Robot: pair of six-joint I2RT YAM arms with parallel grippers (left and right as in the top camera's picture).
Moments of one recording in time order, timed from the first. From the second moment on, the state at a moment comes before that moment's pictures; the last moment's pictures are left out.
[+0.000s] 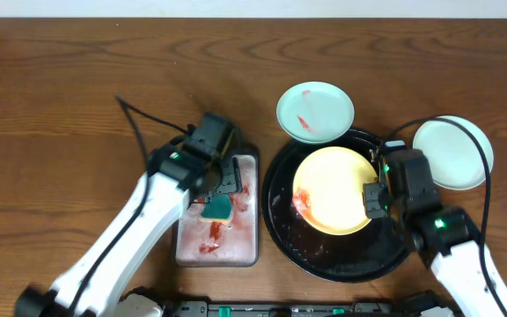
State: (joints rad) left arm -0.46 1.37 1.05 -0.93 0.00 -0.58; right arm 0.33 1.00 0.71 -0.70 0.15 0.16
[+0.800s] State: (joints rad) left arm -0.46 1.08 1.05 -0.94 0.04 -0.57; right arm 1.03 0.97 0.83 -0.89 1.14 0.11
